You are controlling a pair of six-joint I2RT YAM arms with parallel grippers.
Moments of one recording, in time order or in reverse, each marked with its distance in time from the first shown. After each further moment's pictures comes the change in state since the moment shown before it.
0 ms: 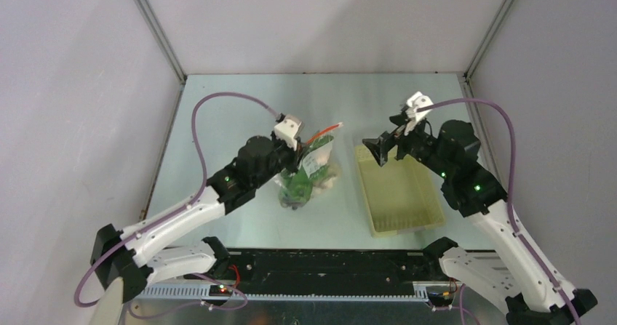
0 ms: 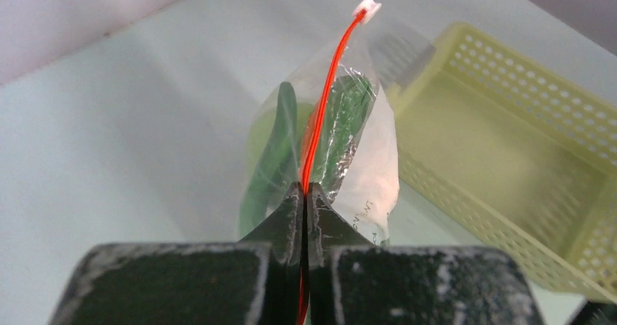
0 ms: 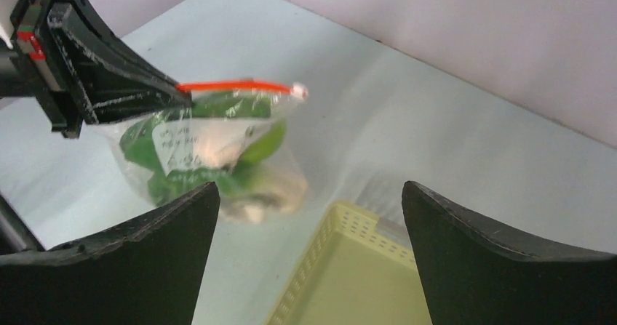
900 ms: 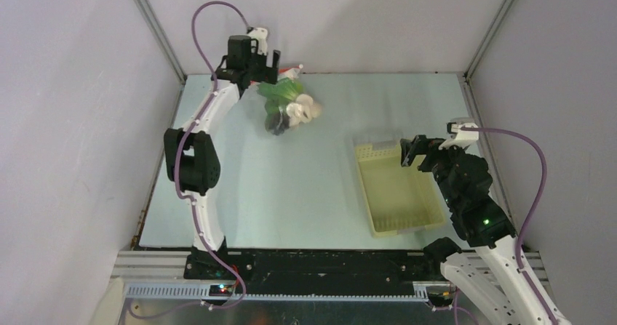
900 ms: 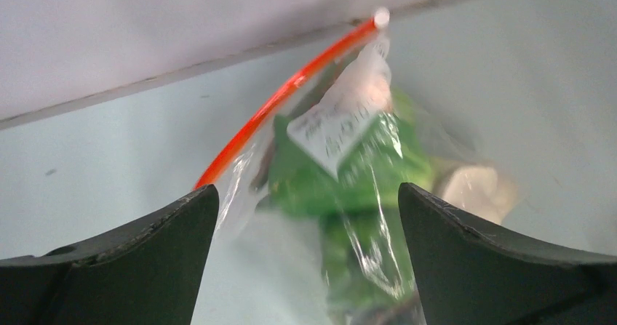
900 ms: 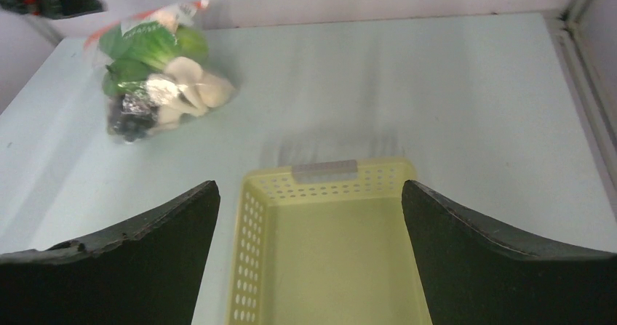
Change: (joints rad) left arm 0.589 0.933 1.012 -0.334 0.182 0.156; right arm -0.058 -0.254 -0.237 -0.027 0.462 0.246
